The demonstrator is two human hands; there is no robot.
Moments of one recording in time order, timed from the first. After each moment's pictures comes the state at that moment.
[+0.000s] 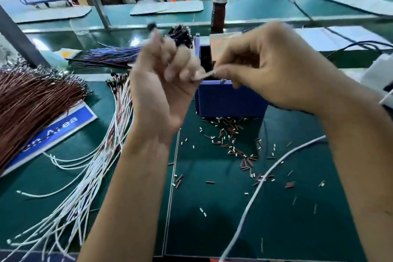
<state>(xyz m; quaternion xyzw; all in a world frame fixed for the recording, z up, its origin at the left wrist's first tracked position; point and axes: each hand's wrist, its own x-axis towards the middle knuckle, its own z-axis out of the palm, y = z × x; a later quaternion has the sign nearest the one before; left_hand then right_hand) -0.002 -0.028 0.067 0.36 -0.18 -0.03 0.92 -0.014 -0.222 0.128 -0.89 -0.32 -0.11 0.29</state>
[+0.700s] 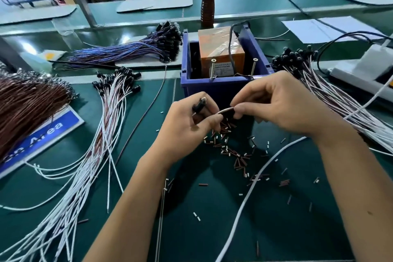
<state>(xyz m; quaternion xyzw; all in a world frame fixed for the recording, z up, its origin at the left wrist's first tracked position) 0.001 -0.043 -0.011 0.79 -0.25 0.04 0.56 0.000 -0.277 0.042 -0.86 -0.23 0.01 0.46</state>
